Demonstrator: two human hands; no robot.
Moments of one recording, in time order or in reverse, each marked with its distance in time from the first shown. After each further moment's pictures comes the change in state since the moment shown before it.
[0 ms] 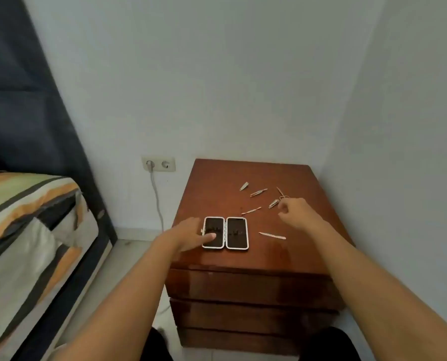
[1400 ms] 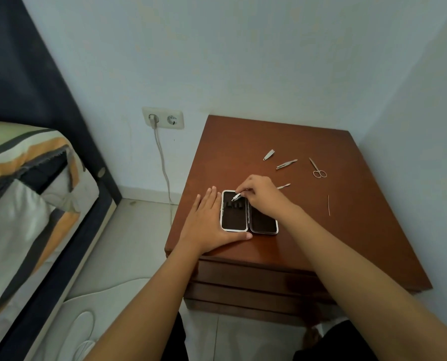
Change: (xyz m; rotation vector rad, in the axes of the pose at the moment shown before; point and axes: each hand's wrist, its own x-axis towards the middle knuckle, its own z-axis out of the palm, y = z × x) left_hand 0.046 -0.023 0.060 0.086 0.298 0.124; right_hand 0.067 -0.083 0.101 0.117 -0.103 -0.375
